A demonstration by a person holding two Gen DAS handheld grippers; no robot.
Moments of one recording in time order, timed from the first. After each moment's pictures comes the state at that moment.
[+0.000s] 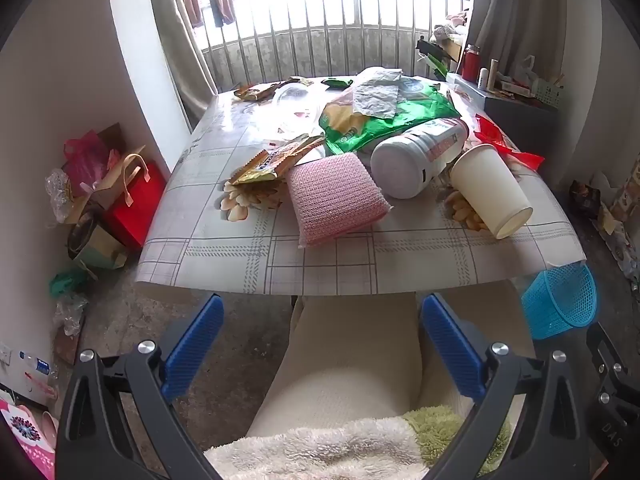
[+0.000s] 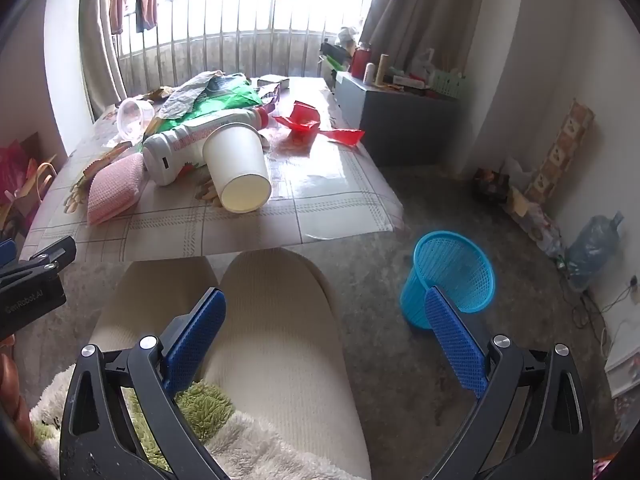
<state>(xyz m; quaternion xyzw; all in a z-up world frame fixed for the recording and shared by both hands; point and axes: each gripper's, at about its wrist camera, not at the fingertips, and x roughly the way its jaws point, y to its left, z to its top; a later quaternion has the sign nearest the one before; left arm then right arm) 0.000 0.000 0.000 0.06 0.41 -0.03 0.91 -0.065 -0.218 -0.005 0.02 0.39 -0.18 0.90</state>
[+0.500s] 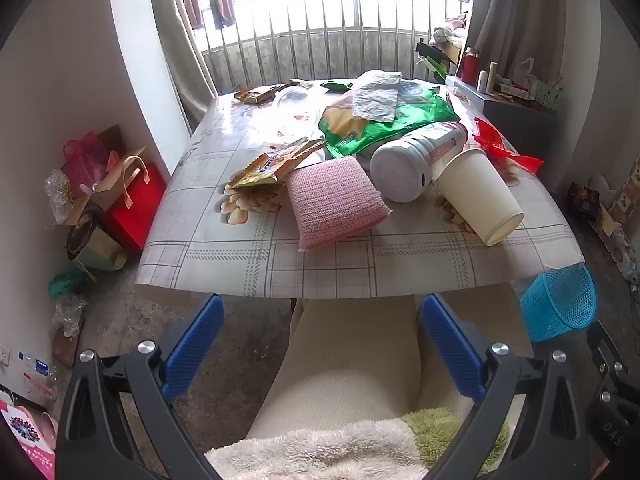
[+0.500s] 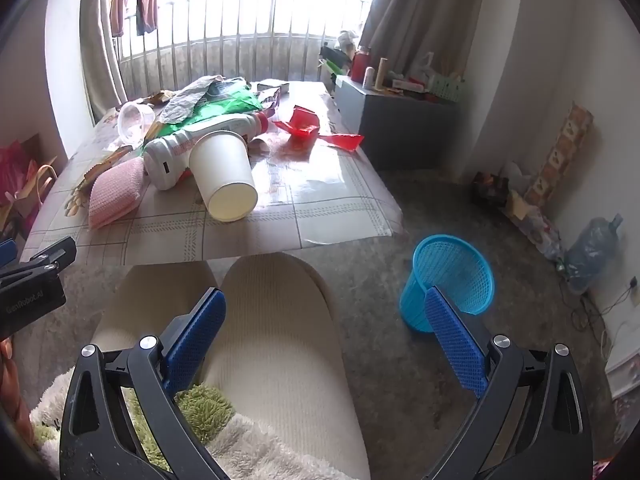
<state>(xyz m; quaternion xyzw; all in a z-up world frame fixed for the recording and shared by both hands) -0.001 -0.001 0.002 0.06 0.41 -0.03 0.91 -0.057 -0.218 0.003 0.02 0.39 -0.18 0.90</state>
